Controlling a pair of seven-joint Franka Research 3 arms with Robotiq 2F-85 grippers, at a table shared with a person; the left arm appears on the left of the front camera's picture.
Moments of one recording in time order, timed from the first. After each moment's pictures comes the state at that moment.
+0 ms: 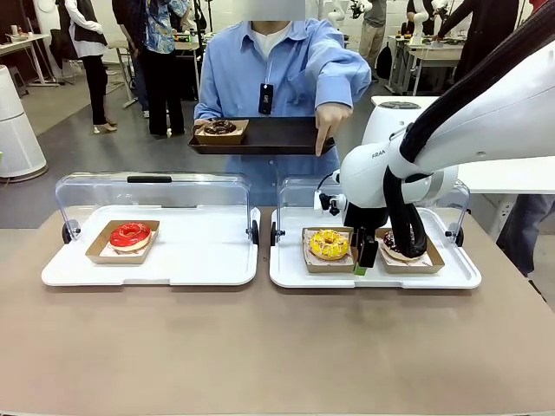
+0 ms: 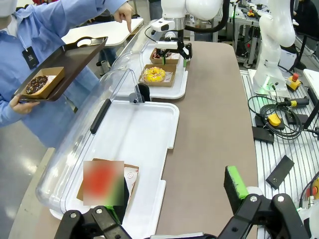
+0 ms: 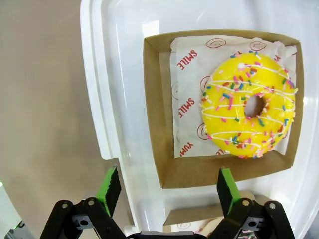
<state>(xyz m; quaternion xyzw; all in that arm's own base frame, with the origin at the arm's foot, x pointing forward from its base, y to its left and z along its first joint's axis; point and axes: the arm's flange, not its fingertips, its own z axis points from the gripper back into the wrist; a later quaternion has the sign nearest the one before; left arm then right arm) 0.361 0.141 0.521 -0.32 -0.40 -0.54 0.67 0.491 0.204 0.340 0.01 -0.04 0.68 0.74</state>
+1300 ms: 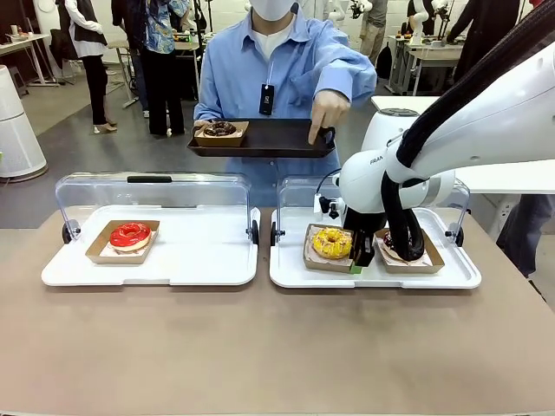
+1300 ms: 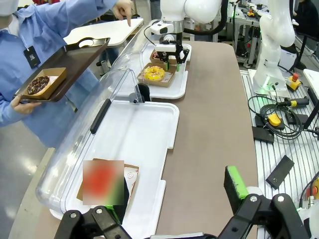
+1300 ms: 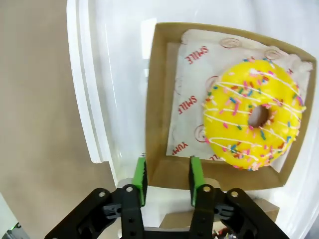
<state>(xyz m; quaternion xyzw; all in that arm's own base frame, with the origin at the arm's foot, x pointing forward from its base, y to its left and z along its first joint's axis) 0.361 0.141 0.521 -0.32 -0.40 -0.54 0.67 0.496 0.202 0.328 0.01 -0.04 0.67 0.74</state>
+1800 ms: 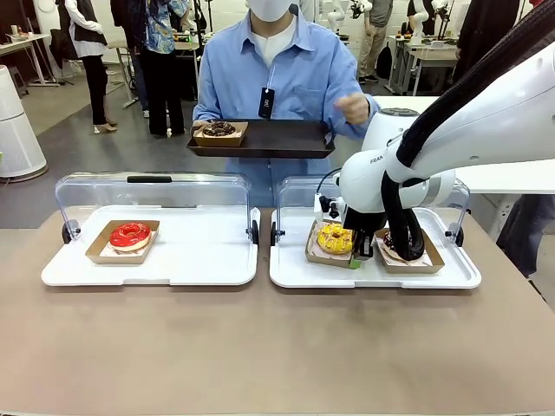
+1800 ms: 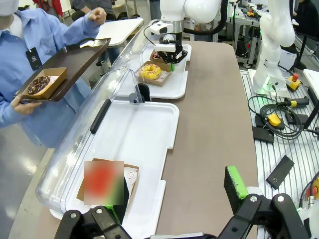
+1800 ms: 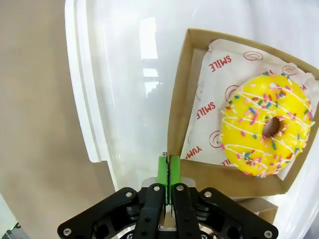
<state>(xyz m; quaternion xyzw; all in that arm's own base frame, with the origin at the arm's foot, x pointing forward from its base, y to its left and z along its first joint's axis) 0.361 0.141 0.521 -0.32 -0.40 -0.54 0.67 0.497 0.202 0.329 0.01 -0.04 0.67 0.74</state>
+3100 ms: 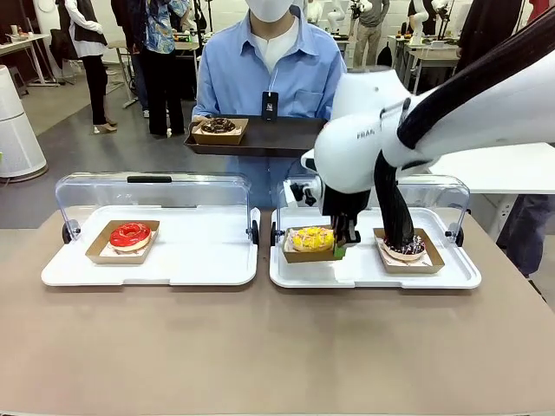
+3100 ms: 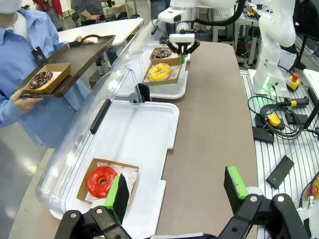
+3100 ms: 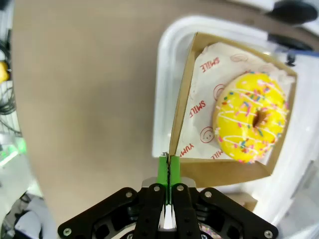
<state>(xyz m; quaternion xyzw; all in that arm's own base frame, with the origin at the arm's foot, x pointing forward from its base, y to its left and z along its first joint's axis) 0.361 0.141 0.521 -0.32 -0.40 -0.54 0.67 0.438 0.266 0.413 -0.02 -0.02 0.74 0.67</state>
